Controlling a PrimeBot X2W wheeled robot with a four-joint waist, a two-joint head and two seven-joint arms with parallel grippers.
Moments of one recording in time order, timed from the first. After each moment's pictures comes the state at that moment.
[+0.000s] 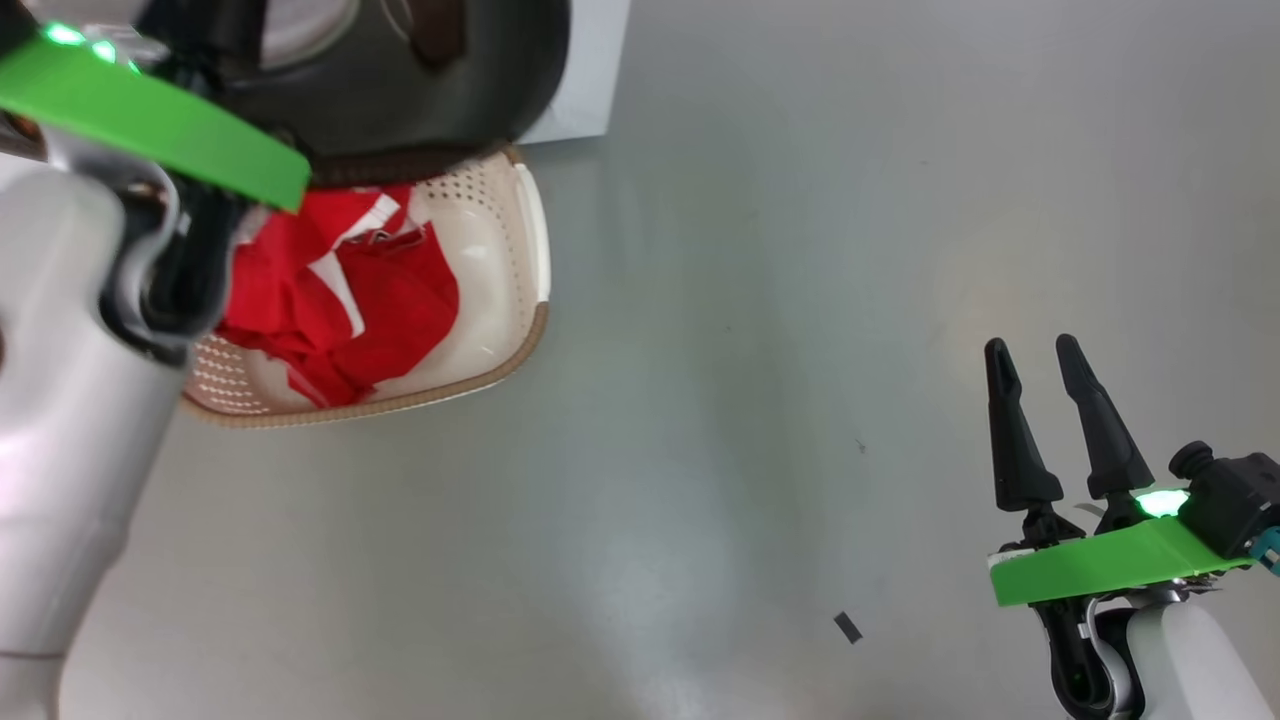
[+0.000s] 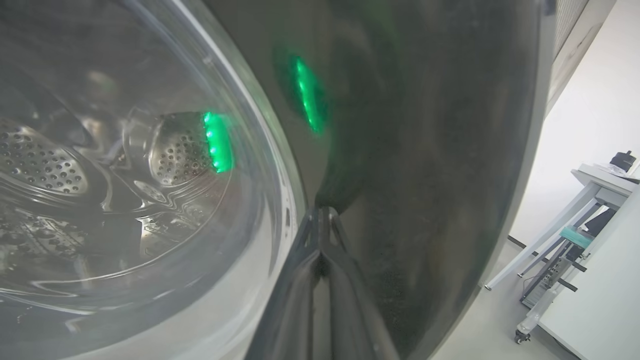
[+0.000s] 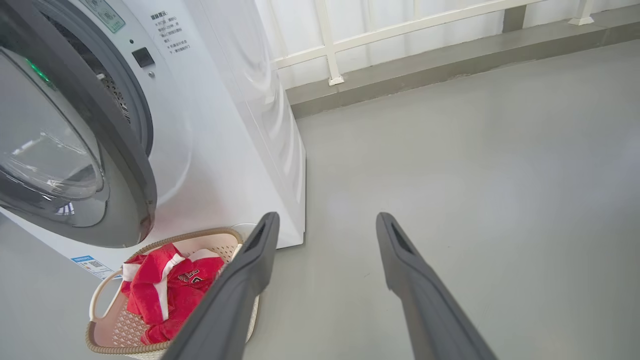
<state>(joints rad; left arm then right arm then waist) -1.13 0.38 -0.55 0.52 -0.96 -0.12 -0.25 -0.16 -0.04 0.00 0.14 0.48 0.12 -0.26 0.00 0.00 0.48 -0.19</state>
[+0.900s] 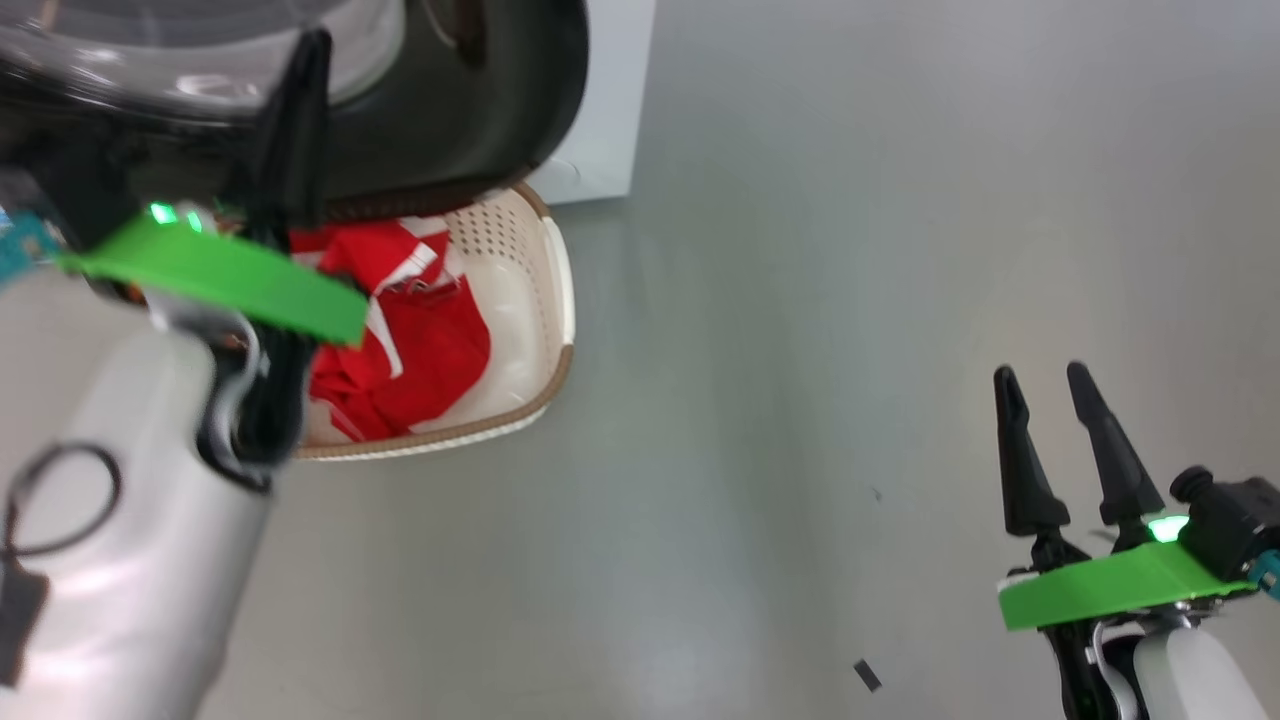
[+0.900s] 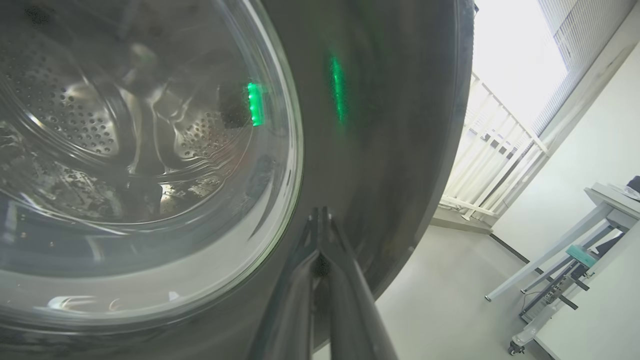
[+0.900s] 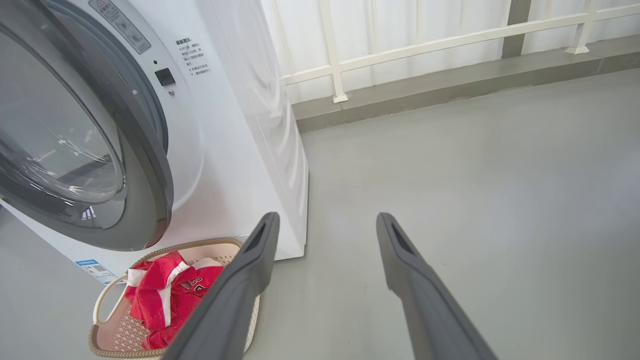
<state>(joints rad) -0.90 0.27 -0.39 0.51 -0.88 -0.13 -0.26 -0.13 -0.04 -0.03 0.15 0.43 0.12 -0.26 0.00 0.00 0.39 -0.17</state>
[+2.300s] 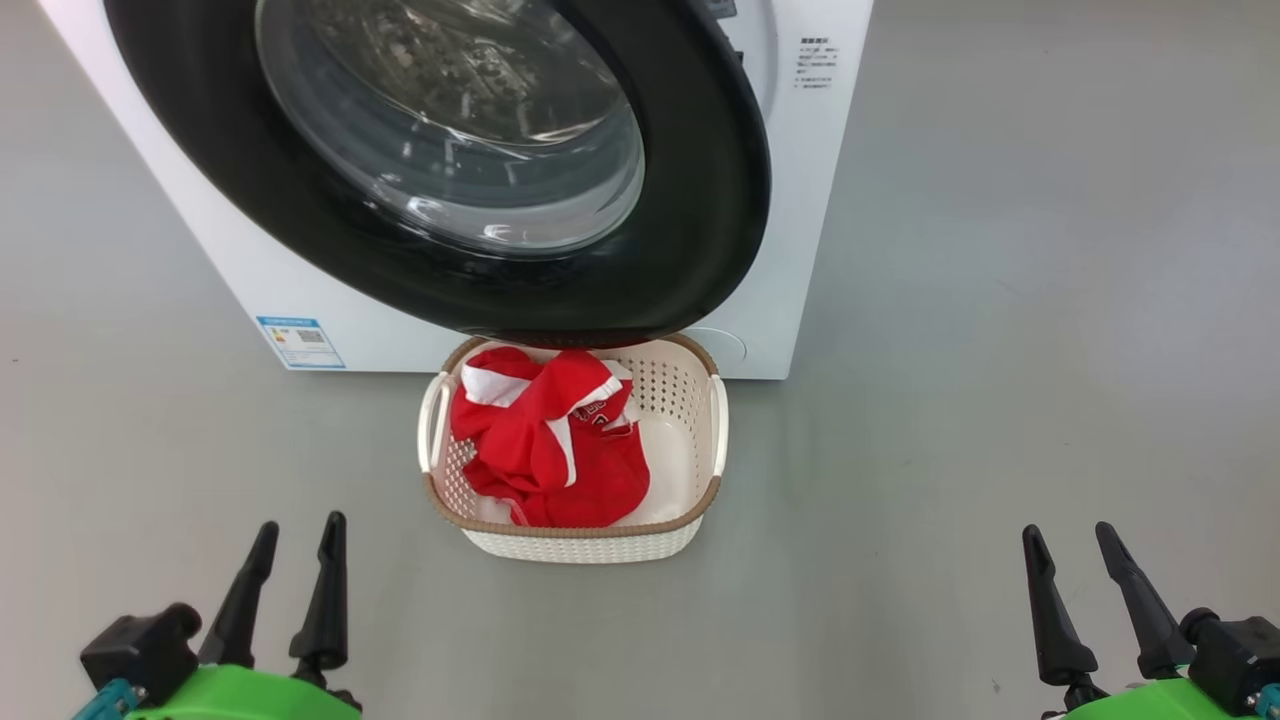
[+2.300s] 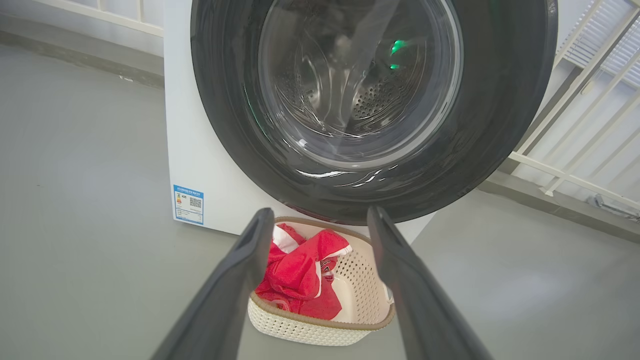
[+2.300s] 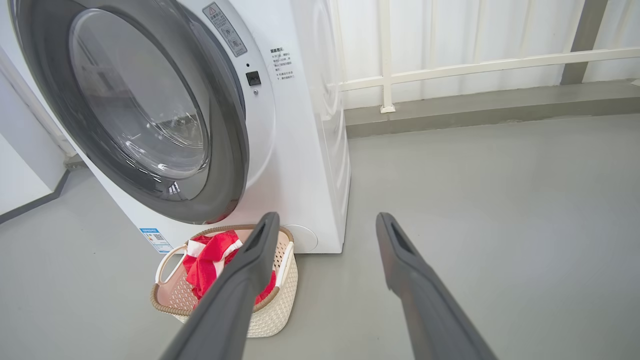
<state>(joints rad) -0.15 0.15 -0.05 0.38 -0.55 -0.13 -0.26 0.10 -0.05 -0.08 0.17 0.34 0.12 -0.26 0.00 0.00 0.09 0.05</state>
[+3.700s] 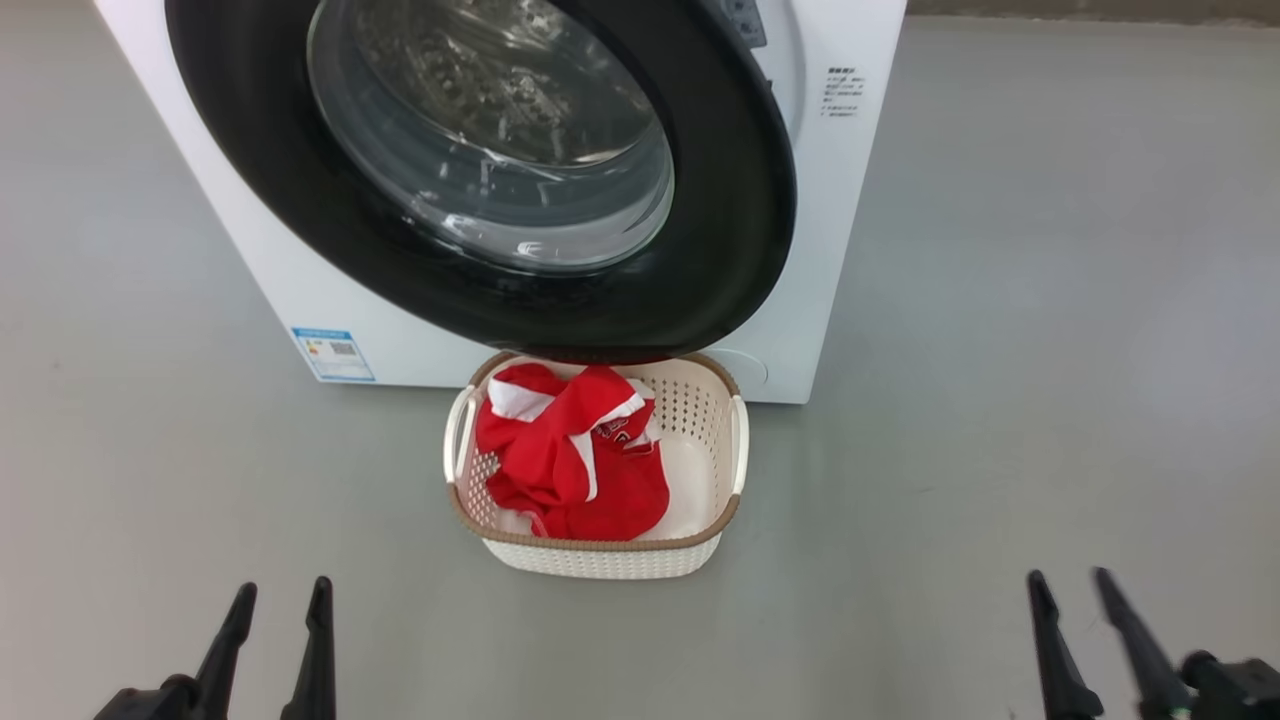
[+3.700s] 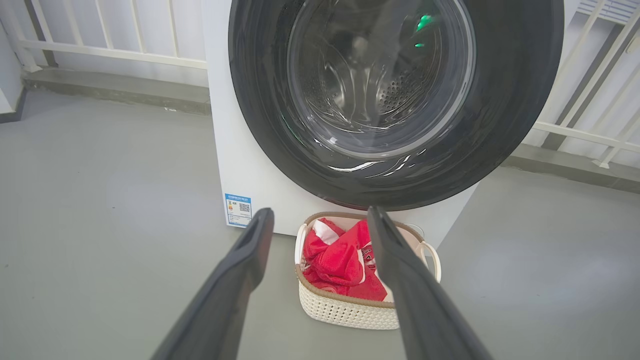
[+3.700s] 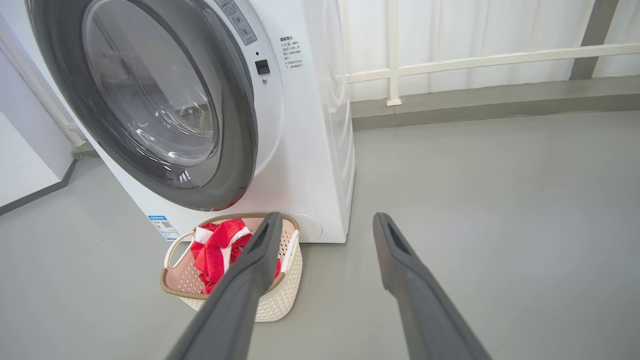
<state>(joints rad) 0.00 0.11 0.05 0.27 -0.32 -0.13 -0.26 0.18 -0.06 -0.09 0.15 0.34 0.12 -0.26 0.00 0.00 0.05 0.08</state>
